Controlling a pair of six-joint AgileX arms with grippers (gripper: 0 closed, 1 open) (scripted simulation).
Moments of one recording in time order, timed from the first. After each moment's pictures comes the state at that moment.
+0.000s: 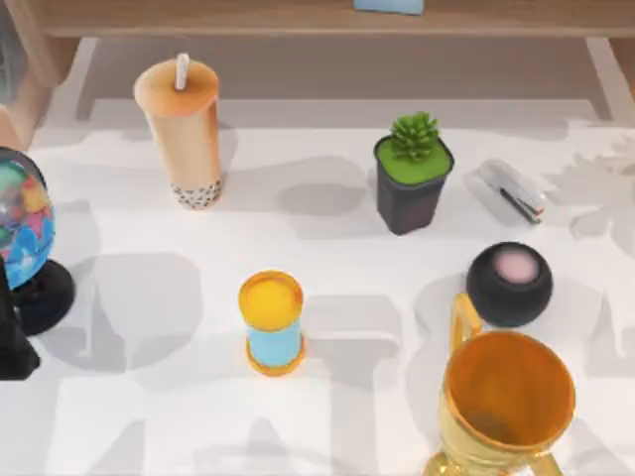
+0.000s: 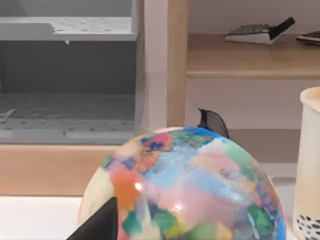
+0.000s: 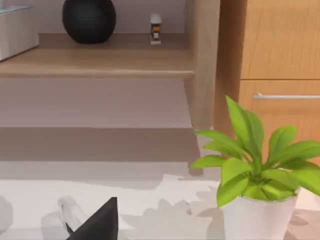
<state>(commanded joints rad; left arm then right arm) 0.00 0.00 0.00 0.00 0.00 0.00 0.00 0.00 0.00 0.00 0.00 0.00</state>
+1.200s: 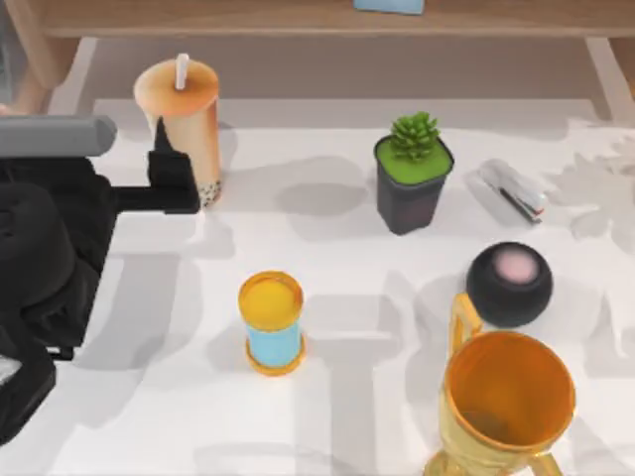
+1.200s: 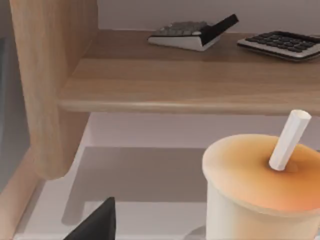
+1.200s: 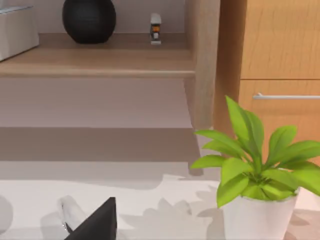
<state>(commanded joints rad) -0.44 1.40 0.37 0.98 -0.38 -0.04 0.00 0.00 0.00 0.00 0.00 0.00</state>
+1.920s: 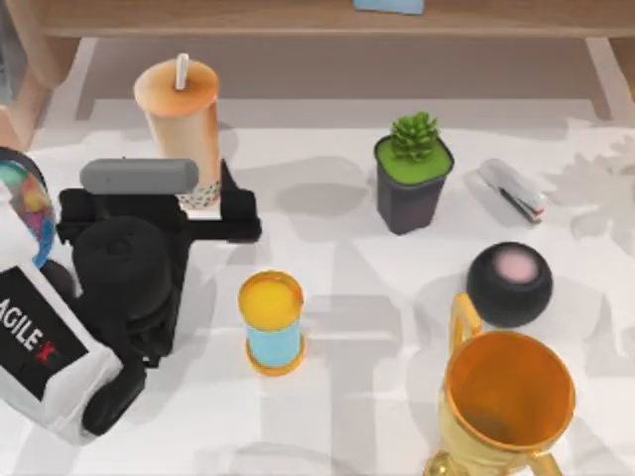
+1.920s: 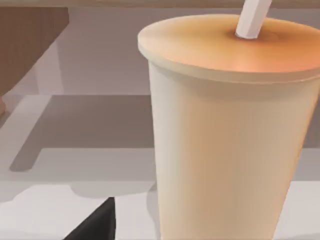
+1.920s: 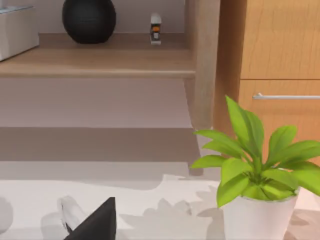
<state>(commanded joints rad) -0.52 1.94 0.47 1.37 -0.47 -0.05 0.00 0.00 0.00 0.00 0.00 0.00</state>
